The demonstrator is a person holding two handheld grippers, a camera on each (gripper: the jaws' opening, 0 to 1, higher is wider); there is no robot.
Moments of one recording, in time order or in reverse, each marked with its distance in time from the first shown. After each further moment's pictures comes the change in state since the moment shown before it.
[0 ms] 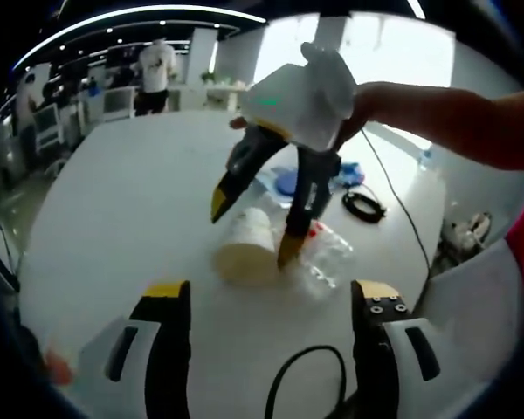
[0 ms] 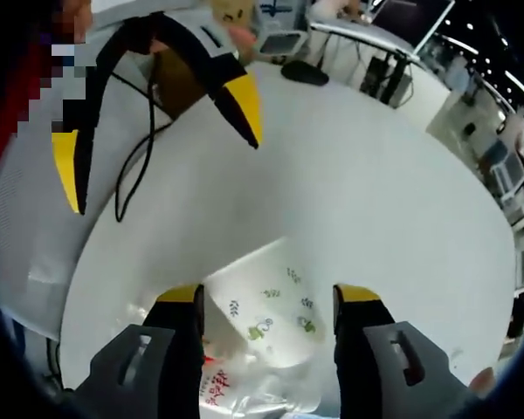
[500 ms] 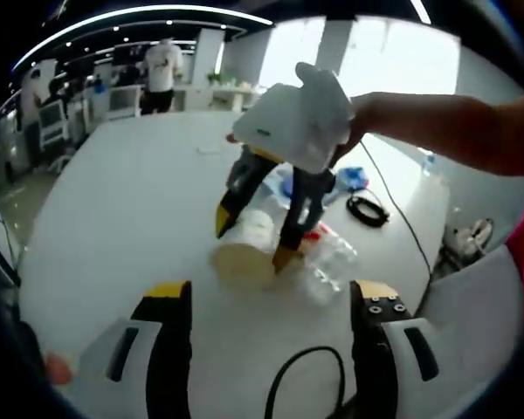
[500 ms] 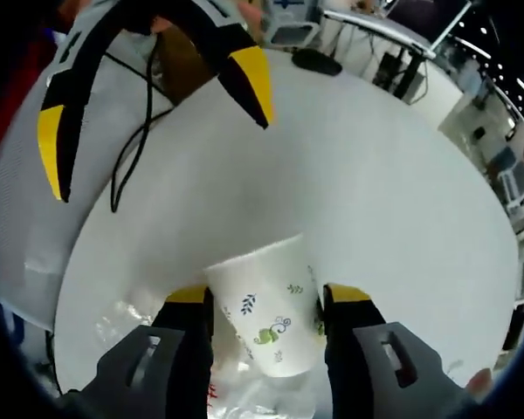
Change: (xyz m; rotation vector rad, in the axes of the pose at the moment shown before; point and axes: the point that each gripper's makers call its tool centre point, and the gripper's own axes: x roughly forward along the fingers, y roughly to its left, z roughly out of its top) left arm -0.002 0.006 0.002 -0.018 -0.007 0.013; right arm 0.012 -0.002 -0.004 -0.039 0.042 0.023
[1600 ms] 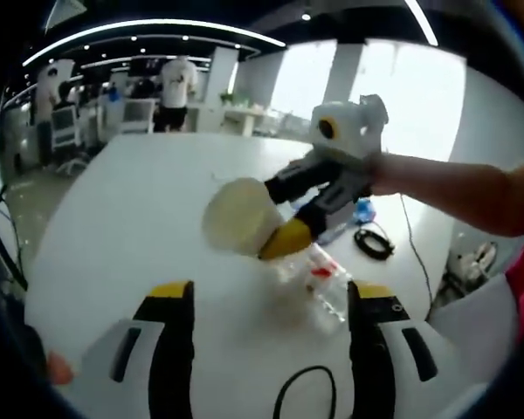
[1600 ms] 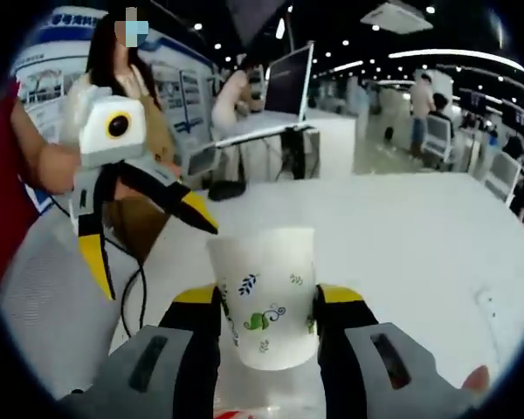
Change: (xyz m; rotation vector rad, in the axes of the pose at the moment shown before) left arm -0.016 0.017 0.042 -0.052 -0.137 0.033; right arm -0.092 -0.040 0.043 0.536 -0.679 -0.306
